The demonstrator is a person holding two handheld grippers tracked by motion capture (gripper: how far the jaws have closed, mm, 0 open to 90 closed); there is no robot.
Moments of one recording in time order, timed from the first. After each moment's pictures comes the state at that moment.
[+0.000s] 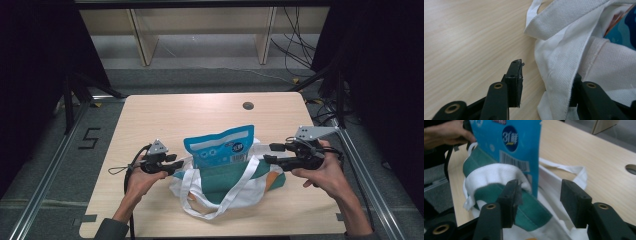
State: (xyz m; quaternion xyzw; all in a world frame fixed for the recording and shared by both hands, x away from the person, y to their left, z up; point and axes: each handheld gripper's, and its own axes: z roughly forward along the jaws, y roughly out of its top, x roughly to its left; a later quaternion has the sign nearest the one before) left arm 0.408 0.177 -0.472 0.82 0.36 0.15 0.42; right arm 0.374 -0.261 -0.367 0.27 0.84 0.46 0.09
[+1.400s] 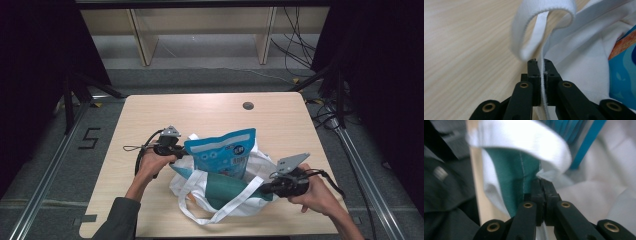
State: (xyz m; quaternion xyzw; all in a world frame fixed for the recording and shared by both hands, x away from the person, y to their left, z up) left arm 0.457 0.147 -0.470 0.84 0.34 0.09 0.41; right arm 0.349 -0.243 -0.439 0.19 0.92 0.35 0.01
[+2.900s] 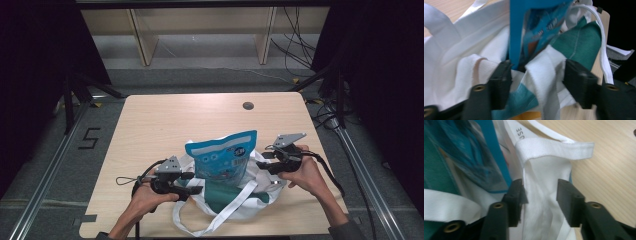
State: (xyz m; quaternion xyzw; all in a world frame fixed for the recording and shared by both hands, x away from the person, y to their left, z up) left arm 0.345 0.132 -0.456 0.84 0.26 0.03 0.47; right arm 0.407 -0.238 -0.433 0.29 0.88 0.36 0.12
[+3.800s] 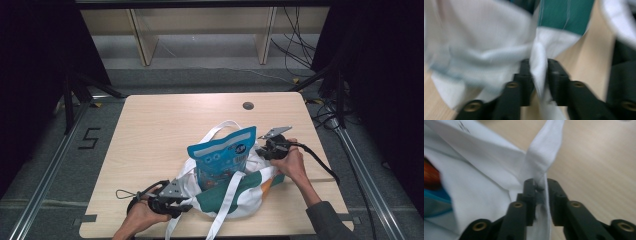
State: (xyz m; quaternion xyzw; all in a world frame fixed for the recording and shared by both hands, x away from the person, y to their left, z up) left arm 0.316 0.145 -0.479 0.89 0.22 0.03 0.40; right arm 0.462 -0.237 -0.469 0.36 0.86 0.34 0.14
